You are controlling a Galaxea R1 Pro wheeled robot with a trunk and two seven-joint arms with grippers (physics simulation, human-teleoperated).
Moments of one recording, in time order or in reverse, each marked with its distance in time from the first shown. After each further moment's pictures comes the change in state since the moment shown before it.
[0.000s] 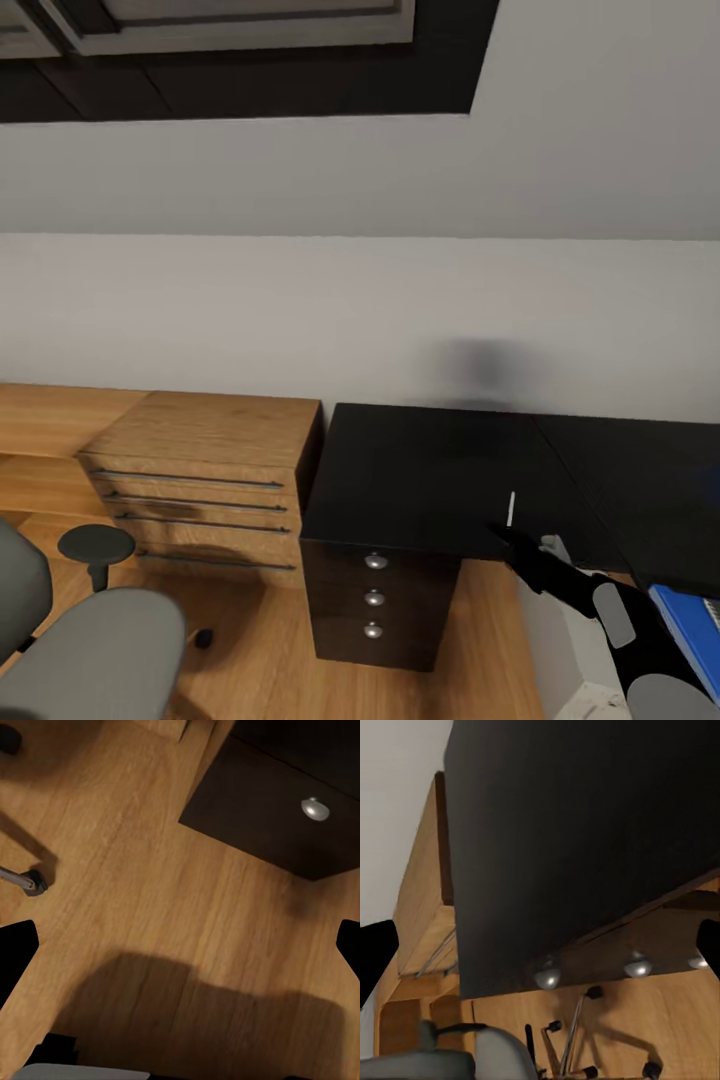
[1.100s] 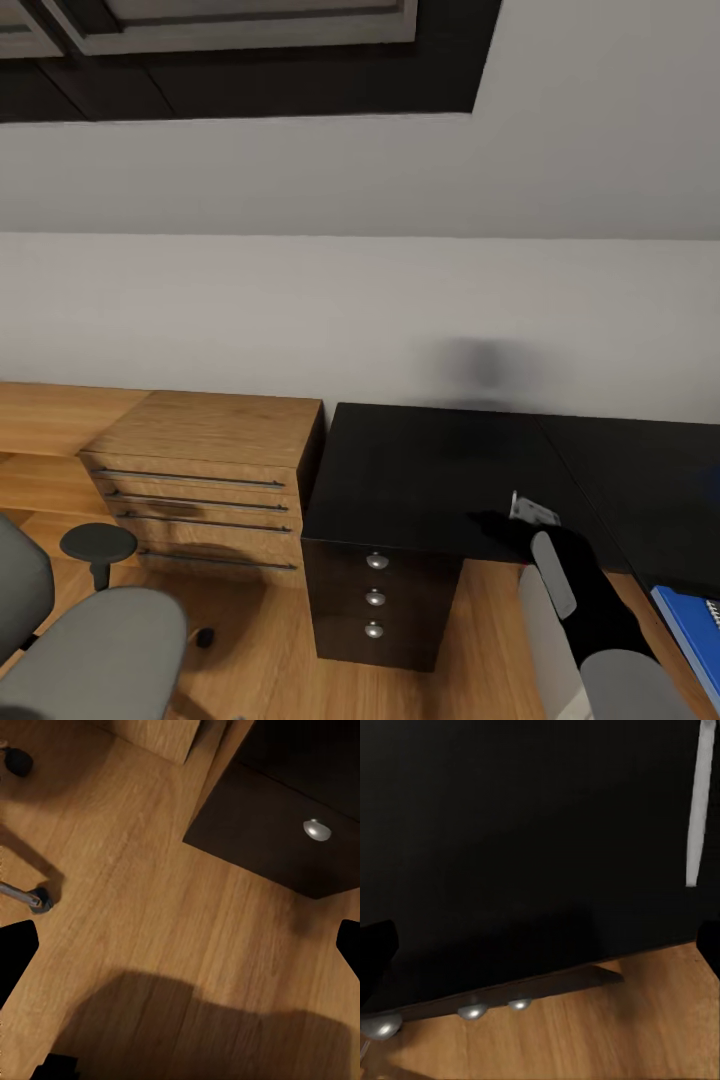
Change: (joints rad) left arm 0.000 0.000 -0.001 0.012 -0.001 -0.068 0.003; right arm -0.004 0.077 0.371 -0.285 0.040 -0.085 -0.639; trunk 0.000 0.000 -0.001
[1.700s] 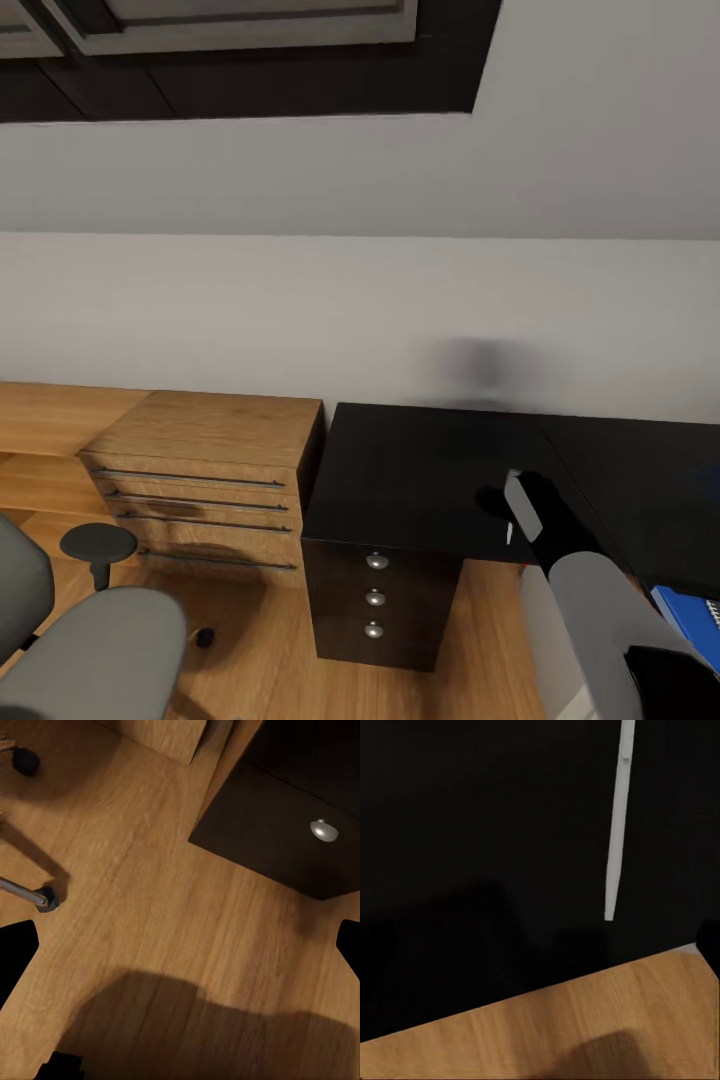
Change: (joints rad) left arm 0.000 0.004 0.006 0.009 0.002 -0.007 0.001; right arm -0.290 -0.008 0.092 0.333 0.012 0.083 -0.314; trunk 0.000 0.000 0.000
